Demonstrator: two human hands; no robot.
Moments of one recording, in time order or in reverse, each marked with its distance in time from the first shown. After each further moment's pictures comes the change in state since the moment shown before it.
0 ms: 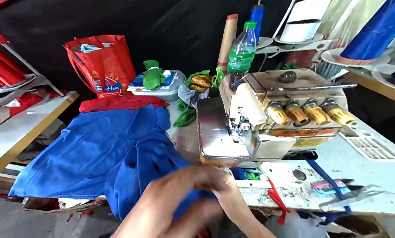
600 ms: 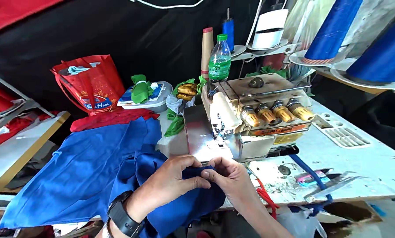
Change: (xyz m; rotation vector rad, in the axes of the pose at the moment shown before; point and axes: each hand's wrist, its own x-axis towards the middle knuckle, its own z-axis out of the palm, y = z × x) left_hand 0.049 -0.079 0.010 0.075 -0.274 -0.137; right_hand 0.016 -0.060 -0.011 -0.151 0.186 -0.054
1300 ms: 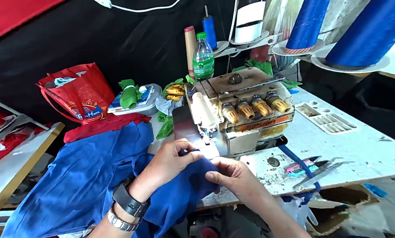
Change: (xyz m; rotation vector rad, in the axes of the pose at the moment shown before) left_hand 0.043 0.023 0.004 0.007 0.032 -0.211; right_hand -0.004 -0.003 -0.046 0.044 -0.138 0.256
